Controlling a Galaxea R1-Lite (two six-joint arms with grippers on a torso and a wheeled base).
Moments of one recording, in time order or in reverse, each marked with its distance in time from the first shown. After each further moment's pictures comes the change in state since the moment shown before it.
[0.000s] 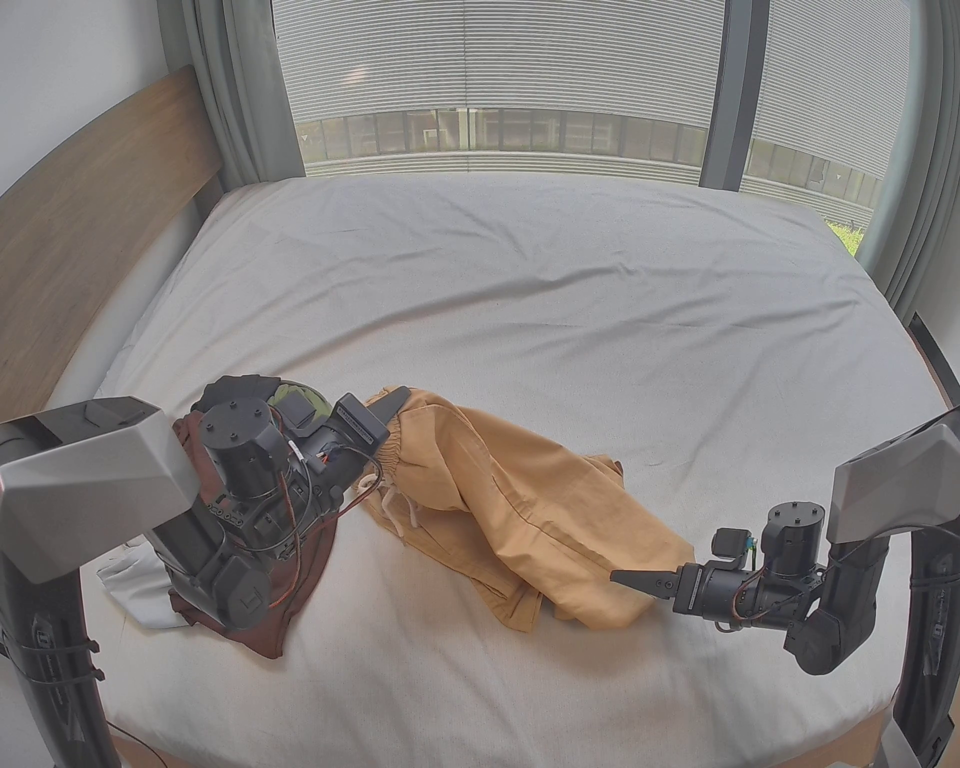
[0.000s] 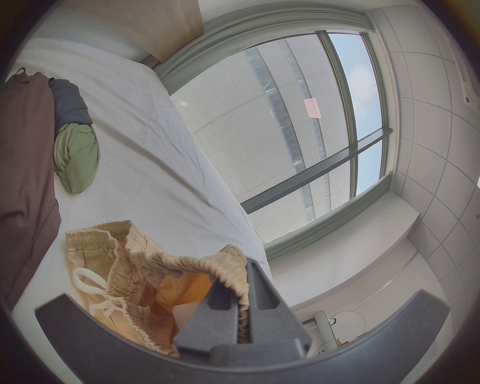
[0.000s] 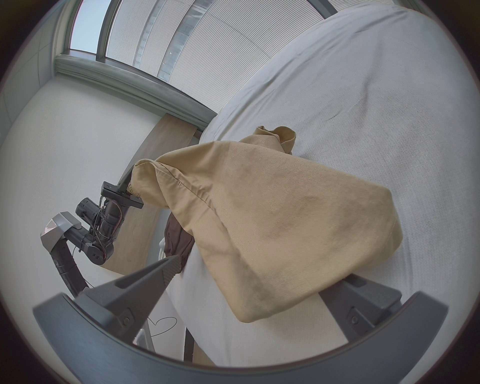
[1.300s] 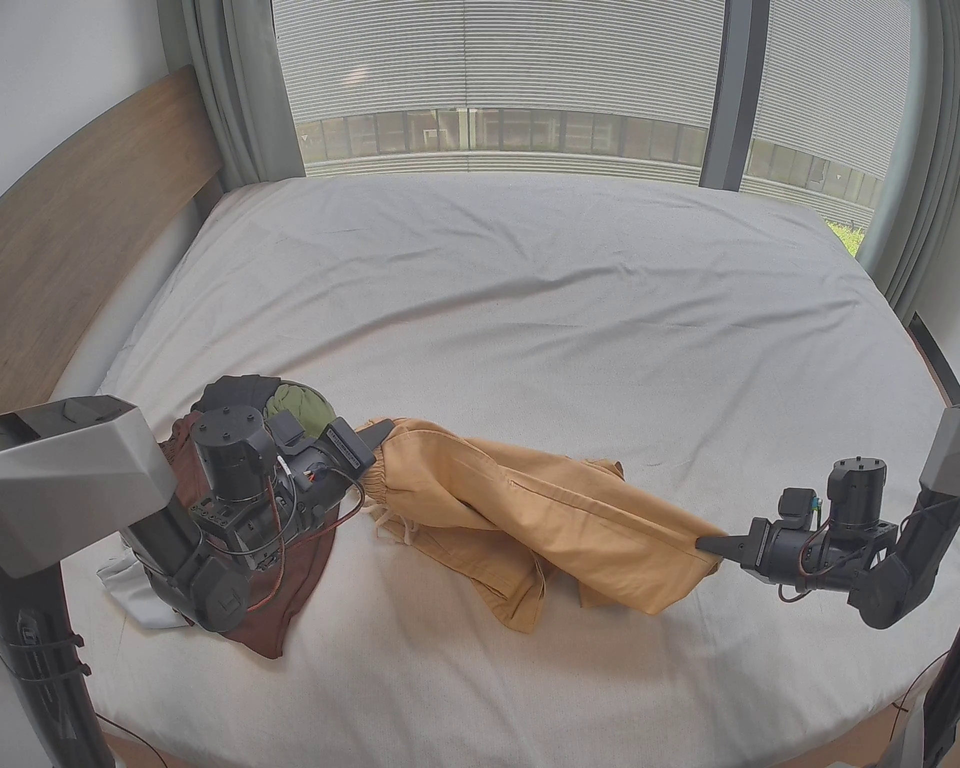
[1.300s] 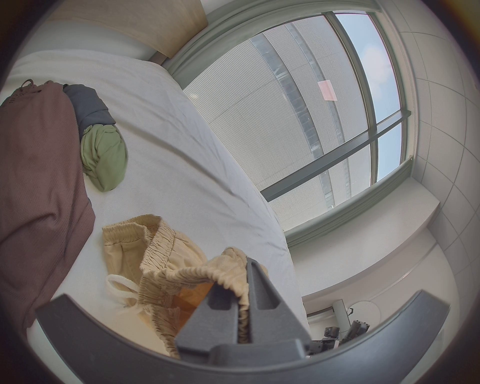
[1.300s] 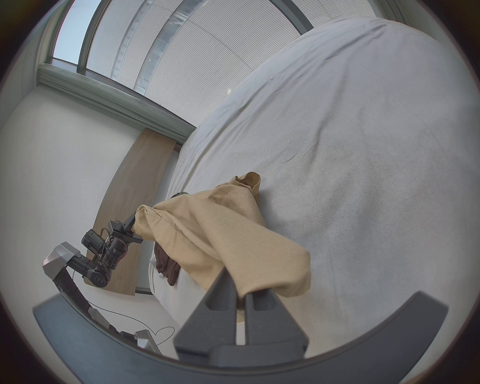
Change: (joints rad) left arm 0.038 -0.044 0.065 0.140 -0.023 0.071; right arm -0.187 -0.298 -0.011 0.387 0.024 -0.054
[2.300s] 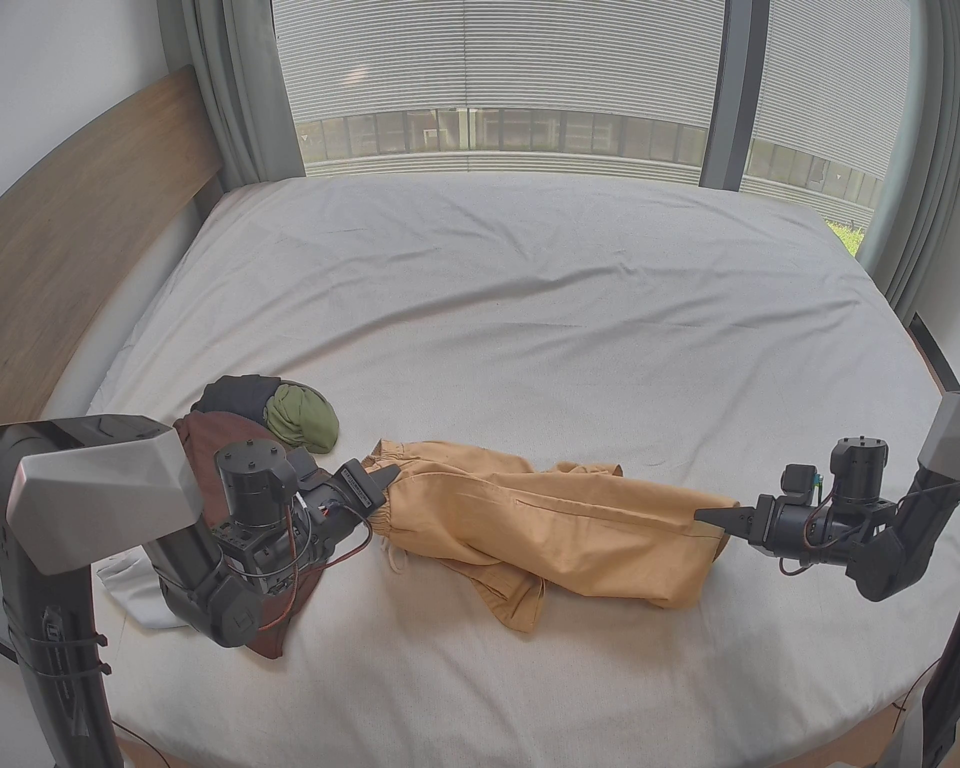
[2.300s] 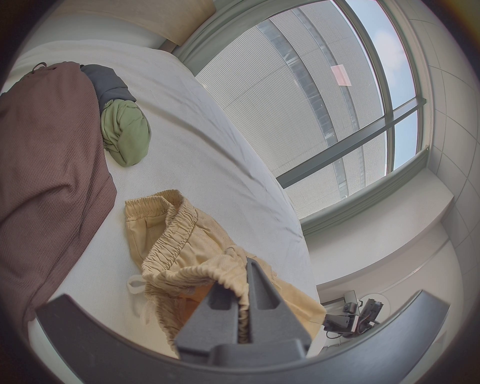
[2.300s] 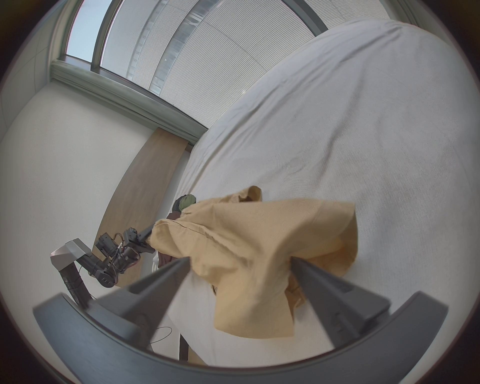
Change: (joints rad) left arm -0.004 0.086 0.027 0.016 0.002 0.034; right arm -0.077 0.045 -0.130 0.054 0.128 -0.080
